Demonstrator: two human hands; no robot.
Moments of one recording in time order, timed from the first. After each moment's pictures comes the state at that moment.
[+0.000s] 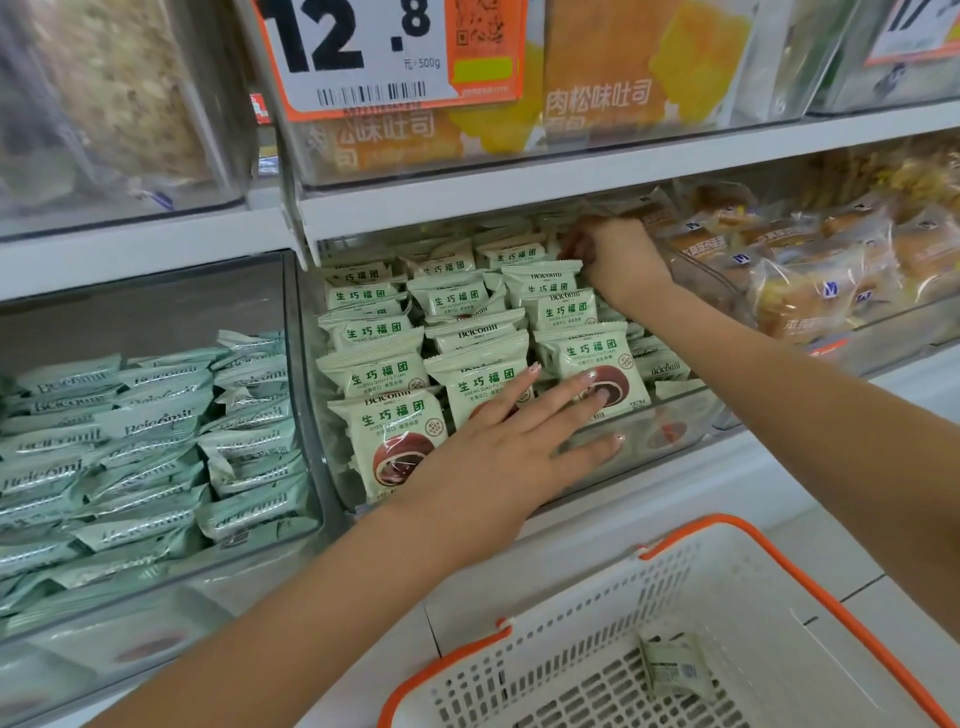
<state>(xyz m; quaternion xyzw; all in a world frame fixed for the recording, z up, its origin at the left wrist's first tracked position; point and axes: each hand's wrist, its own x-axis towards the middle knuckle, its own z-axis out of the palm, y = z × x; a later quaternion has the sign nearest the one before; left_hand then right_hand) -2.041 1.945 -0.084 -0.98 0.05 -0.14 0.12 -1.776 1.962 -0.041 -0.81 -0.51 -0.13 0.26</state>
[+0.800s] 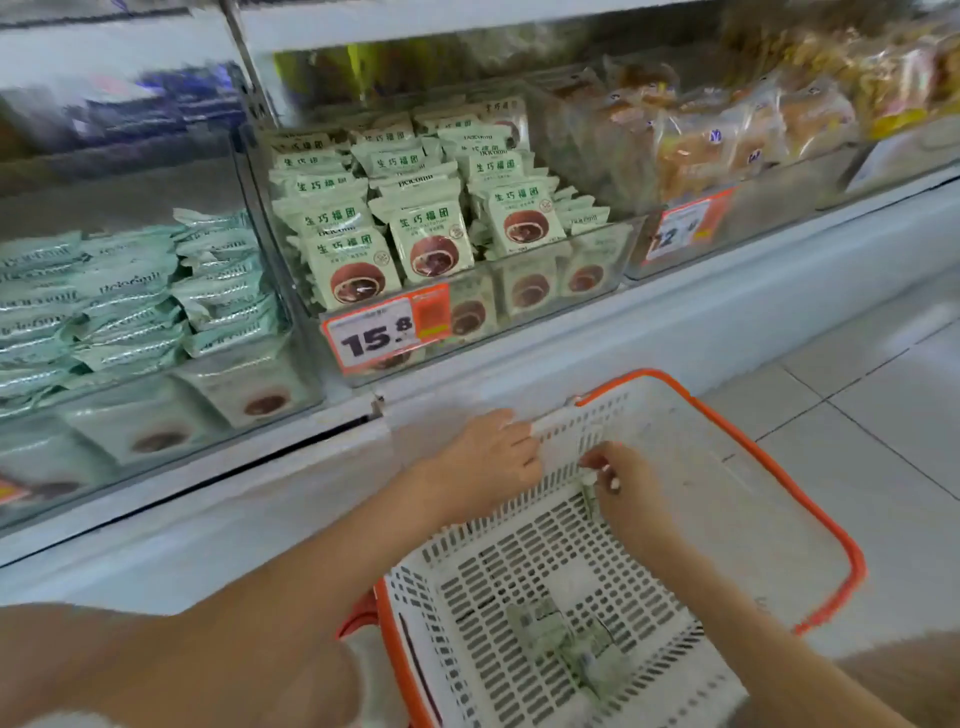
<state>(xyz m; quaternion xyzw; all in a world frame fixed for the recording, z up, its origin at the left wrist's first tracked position) -2.078 1.862 -0.187 -0.96 0.18 -0.09 0.18 -1.964 1.696 -0.247 -0.88 -0.32 0.12 0.33</state>
